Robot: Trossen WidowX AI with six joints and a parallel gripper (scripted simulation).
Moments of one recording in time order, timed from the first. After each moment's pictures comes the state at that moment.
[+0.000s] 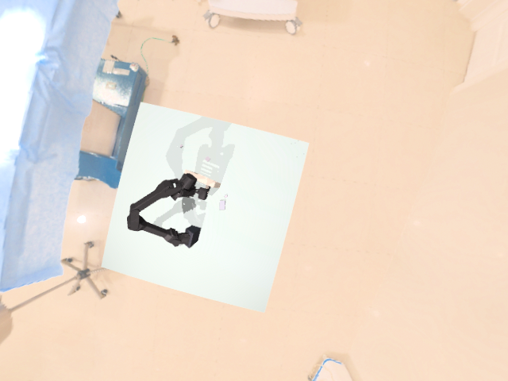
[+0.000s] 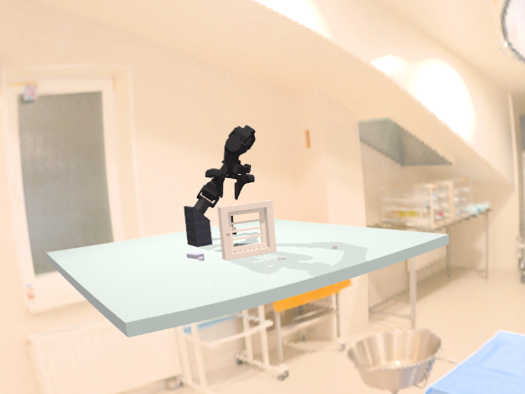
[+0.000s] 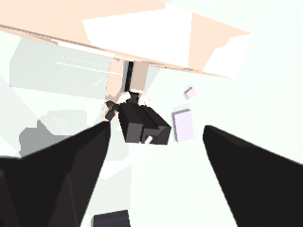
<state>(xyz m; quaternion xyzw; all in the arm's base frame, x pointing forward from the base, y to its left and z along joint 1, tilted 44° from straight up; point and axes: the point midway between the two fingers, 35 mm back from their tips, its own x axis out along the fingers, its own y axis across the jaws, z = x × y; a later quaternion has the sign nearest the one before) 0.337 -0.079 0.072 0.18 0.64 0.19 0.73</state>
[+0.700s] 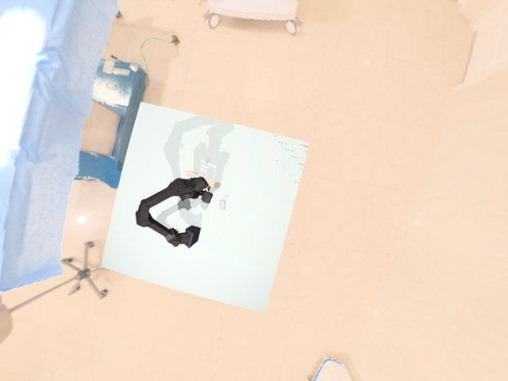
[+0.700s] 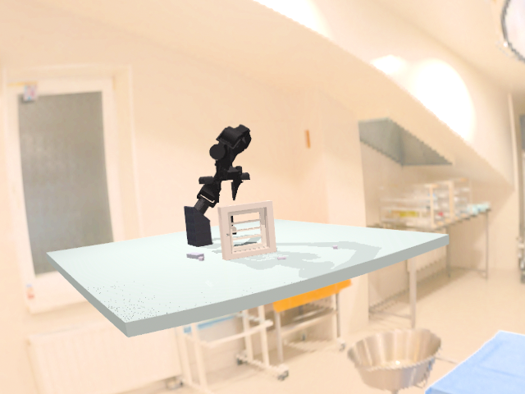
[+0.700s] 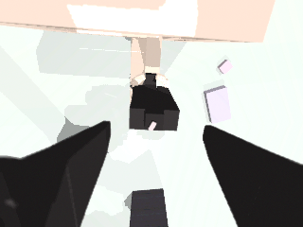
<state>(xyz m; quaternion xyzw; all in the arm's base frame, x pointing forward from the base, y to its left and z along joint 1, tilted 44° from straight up) 0.327 -0.082 0.057 0.29 0.67 0.22 0.65</state>
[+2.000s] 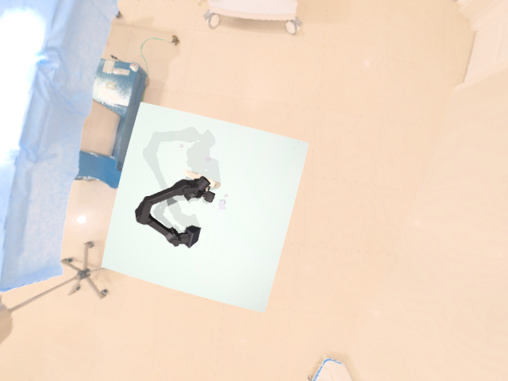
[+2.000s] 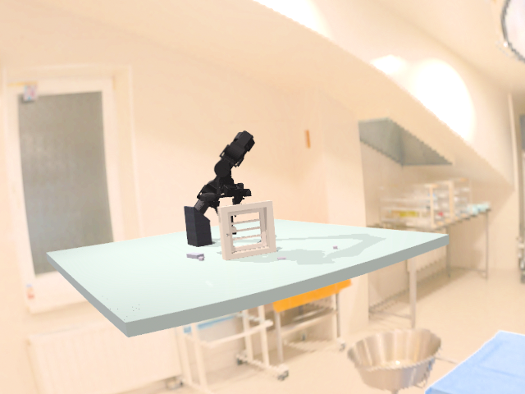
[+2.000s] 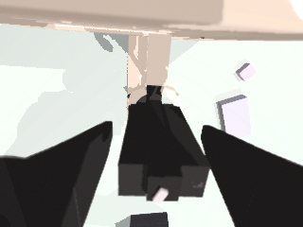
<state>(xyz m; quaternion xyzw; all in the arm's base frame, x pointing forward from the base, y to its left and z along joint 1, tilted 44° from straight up) 0.327 -0.039 0.013 0.29 0.67 0.23 0.64</state>
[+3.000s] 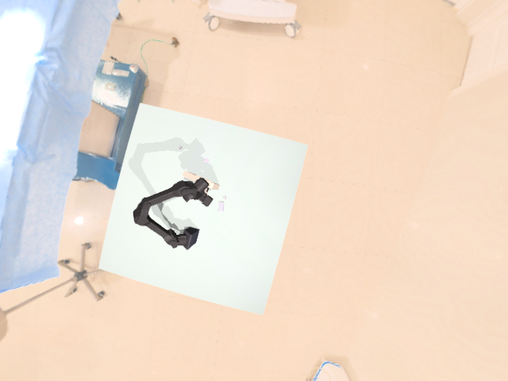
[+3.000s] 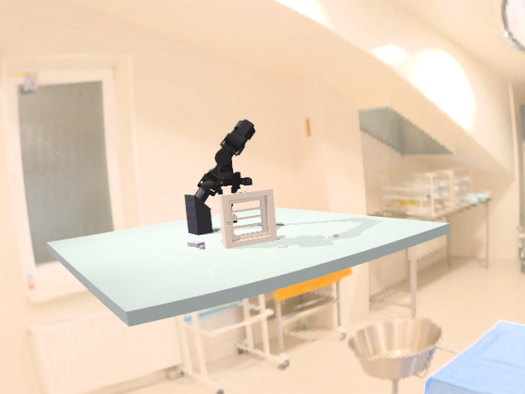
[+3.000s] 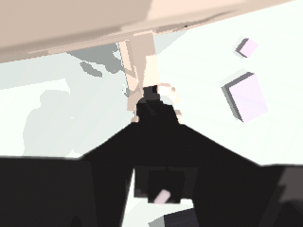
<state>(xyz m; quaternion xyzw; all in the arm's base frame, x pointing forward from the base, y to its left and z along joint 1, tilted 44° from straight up) 0.326 -0.038 0.012 0.37 0.69 0.14 0.60</state>
